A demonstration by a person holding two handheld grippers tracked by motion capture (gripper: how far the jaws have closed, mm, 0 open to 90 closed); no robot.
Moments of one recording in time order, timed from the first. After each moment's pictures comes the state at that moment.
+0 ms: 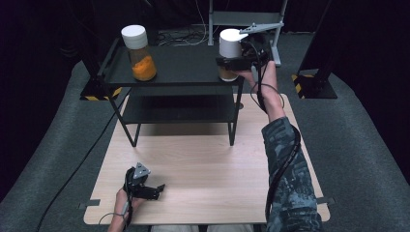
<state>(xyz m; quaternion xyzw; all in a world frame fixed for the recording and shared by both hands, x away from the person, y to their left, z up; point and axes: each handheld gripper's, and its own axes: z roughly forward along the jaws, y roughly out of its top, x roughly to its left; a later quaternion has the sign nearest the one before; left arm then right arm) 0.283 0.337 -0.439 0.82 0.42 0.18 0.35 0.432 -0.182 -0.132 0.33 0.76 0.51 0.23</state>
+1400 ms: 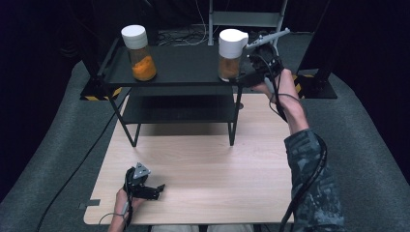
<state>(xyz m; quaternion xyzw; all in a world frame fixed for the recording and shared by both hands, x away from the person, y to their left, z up) 0.283 0.337 -0.439 0.82 0.42 0.18 0.35 0.401 -0.190 -0.113 0.32 0.83 0.40 0.24</state>
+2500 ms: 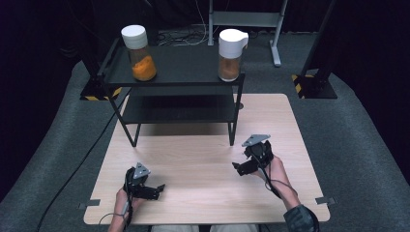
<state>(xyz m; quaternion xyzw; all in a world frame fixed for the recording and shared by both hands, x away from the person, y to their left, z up) 0.282 0.336 -0.439 0.82 0.42 0.18 0.35 0.335 -0.198 -0.351 0.36 0.86 0.32 0.18</state>
